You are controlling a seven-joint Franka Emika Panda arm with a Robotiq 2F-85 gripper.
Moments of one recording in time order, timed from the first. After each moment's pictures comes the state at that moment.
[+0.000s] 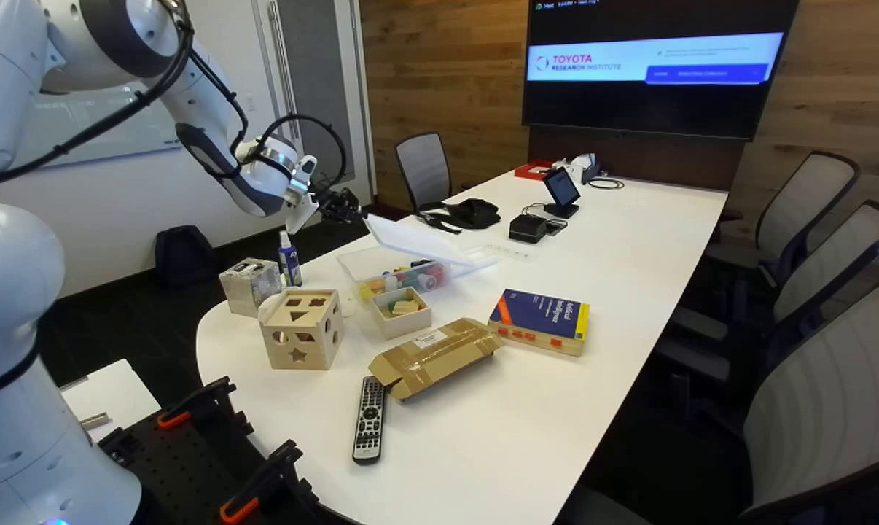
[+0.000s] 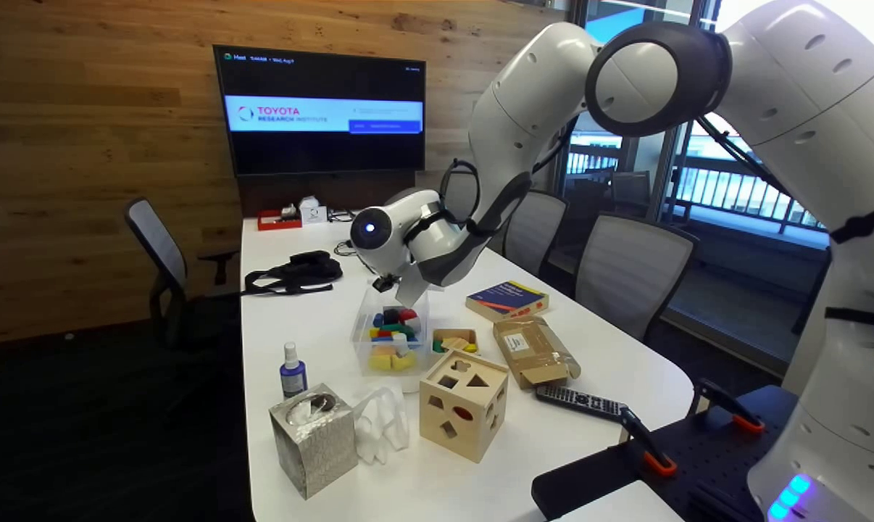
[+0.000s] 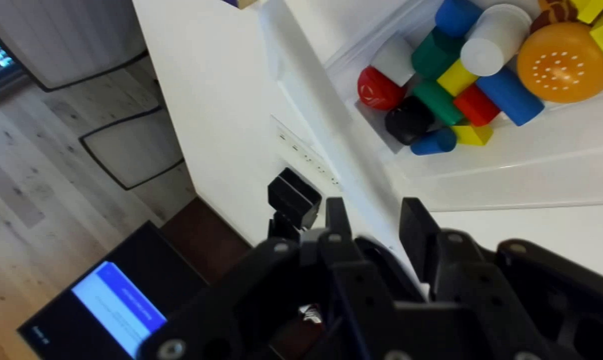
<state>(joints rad) 0.72 0.80 -0.19 -1.59 -1.30 2.43 1.17</state>
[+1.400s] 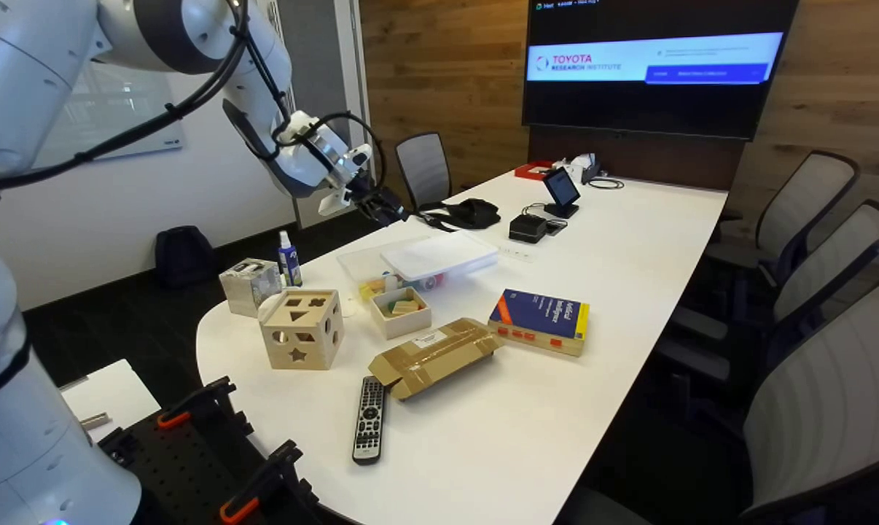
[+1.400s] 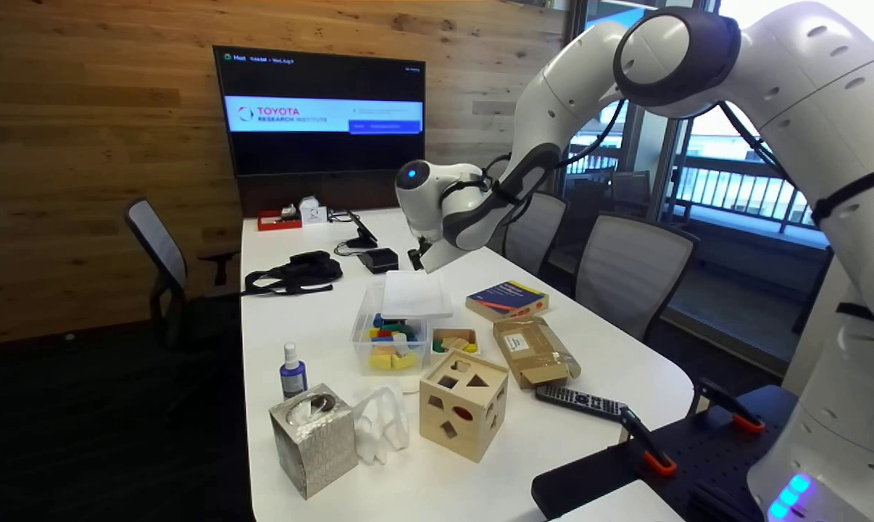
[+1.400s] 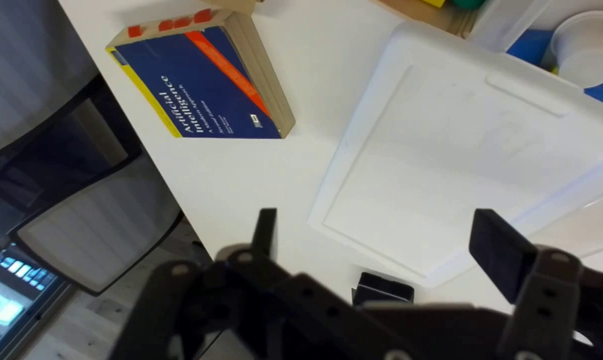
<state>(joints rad) 0.25 0.72 0.15 -1.60 -1.14 2.37 1.17</state>
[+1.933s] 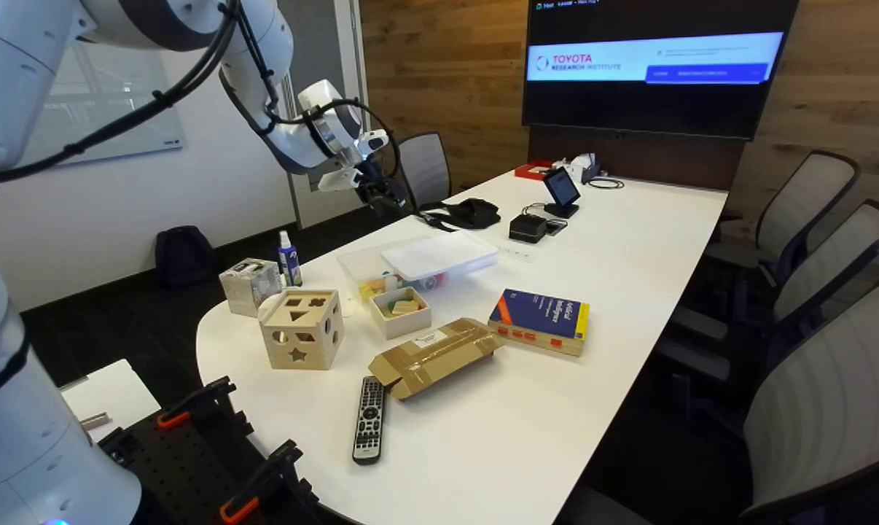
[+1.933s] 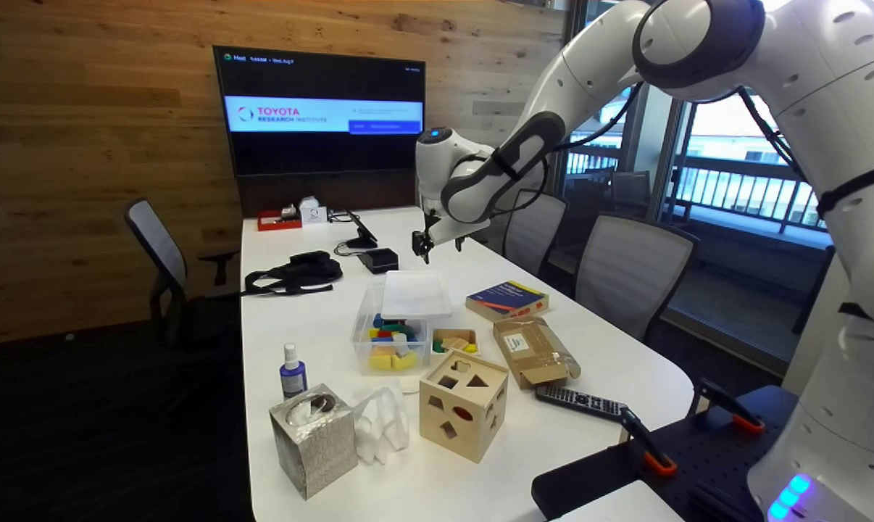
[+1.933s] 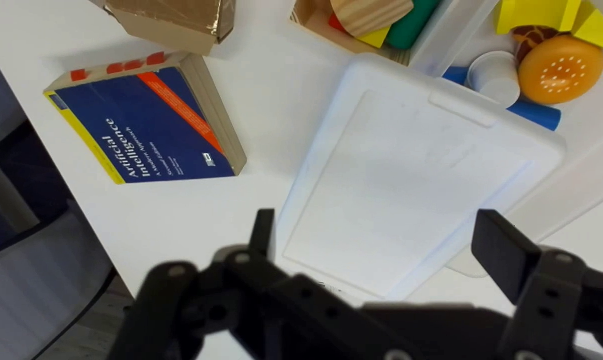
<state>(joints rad) 0.20 0.64 0.14 -1.64 -0.74 2.47 0.80</state>
